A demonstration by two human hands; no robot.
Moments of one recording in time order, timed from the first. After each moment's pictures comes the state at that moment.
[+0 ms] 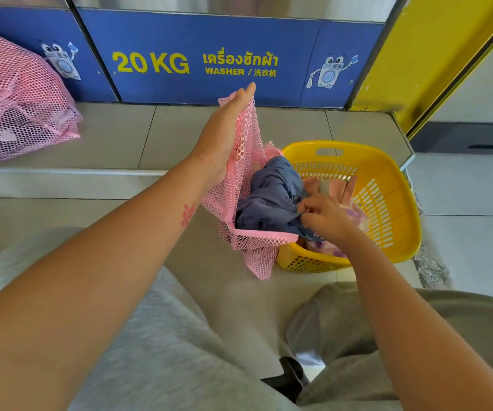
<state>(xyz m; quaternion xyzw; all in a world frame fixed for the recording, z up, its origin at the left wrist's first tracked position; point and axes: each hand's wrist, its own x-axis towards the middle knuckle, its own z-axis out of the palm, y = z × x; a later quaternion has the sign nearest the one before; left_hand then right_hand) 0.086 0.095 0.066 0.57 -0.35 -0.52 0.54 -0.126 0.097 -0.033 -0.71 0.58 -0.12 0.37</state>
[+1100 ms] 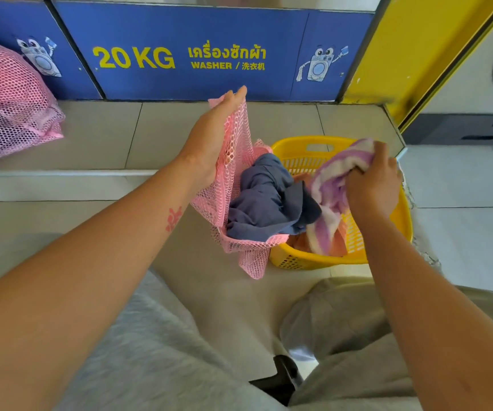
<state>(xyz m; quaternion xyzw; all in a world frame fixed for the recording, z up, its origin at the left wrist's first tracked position) 0.080 0.094 0.060 0.56 -0.37 -0.54 0.51 -0.177 0.053 -0.018 -0.58 0.75 -0.30 0.09</state>
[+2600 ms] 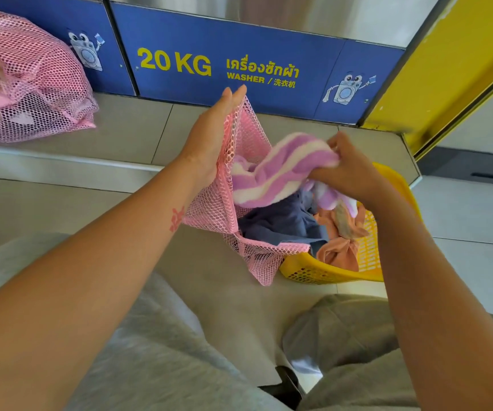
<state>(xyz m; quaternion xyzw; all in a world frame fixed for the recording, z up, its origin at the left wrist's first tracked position) 0.137 0.117 0.069 0.54 -0.34 -0.51 0.58 -0.093 0.050 0.047 -0.75 0.54 -0.20 0.31</state>
